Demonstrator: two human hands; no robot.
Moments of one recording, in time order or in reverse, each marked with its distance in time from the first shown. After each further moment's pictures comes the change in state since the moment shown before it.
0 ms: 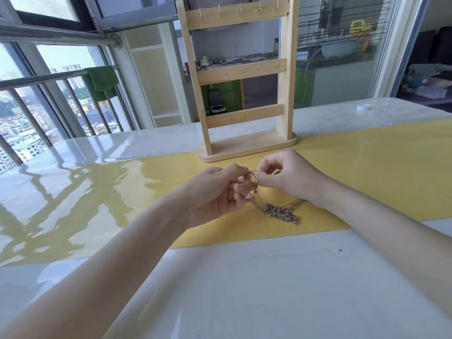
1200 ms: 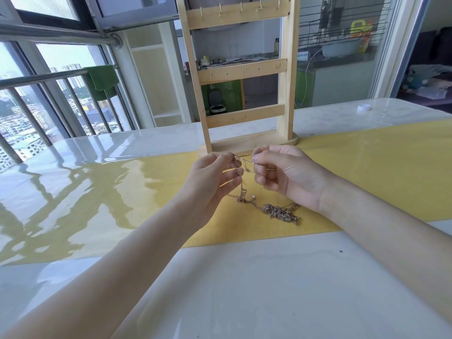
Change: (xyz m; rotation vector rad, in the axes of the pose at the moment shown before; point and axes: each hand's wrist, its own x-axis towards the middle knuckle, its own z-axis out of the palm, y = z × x) left_hand 0.010 -0.006 0.002 -0.069 0.349 0.365; right_hand 0.002 -0.008 0.006 0.797 -0.041 0.199
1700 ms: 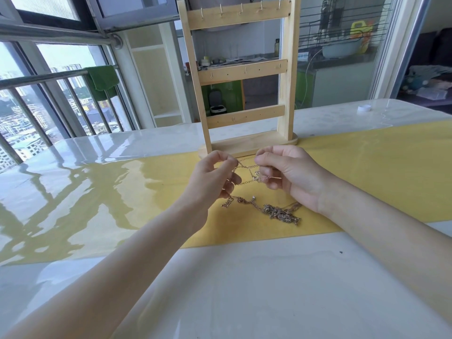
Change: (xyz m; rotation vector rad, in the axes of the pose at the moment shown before) left_hand -0.003 -0.003 -0.003 0.431 0.035 0.086; right_hand 0.001 0.002 -0.002 -0.129 0.092 -0.044
